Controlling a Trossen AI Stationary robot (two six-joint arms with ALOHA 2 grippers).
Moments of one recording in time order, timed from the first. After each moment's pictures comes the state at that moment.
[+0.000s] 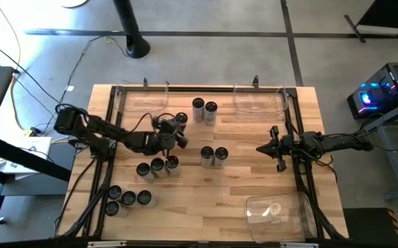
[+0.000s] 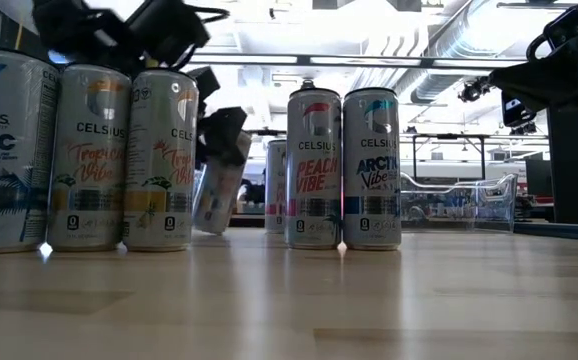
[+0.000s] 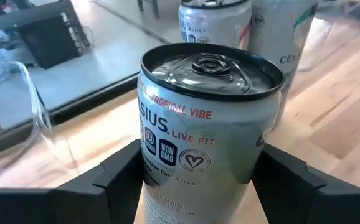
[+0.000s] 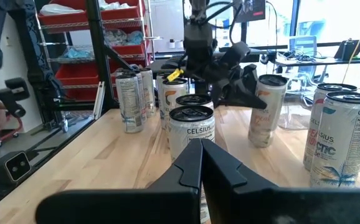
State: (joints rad) left arm -0.05 1.55 0.59 0.35 -0.93 -0.44; right arm 0.17 0.02 0.01 0.03 0.10 0.04
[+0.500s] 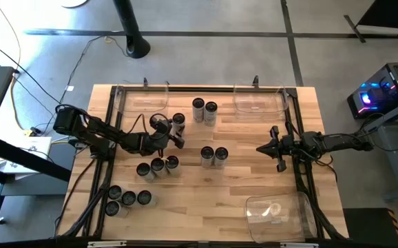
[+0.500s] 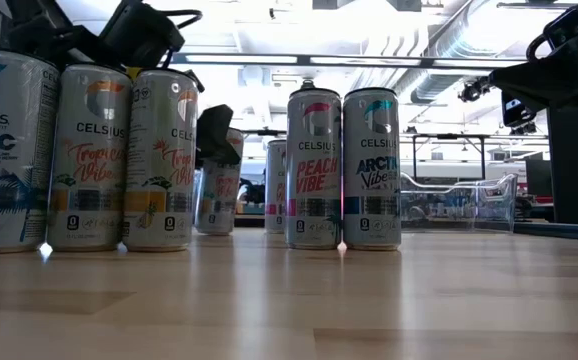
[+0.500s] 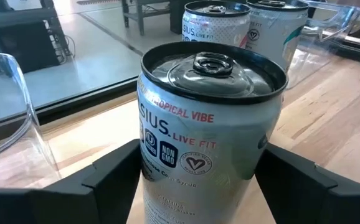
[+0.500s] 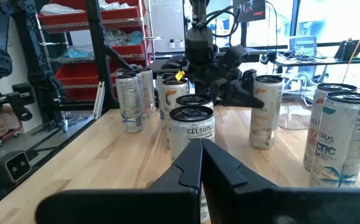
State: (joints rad) left arm -0.04 1.55 0.47 0.58 -0.88 -0.41; right arm 0.17 0.02 0.01 0.03 0.10 0.04
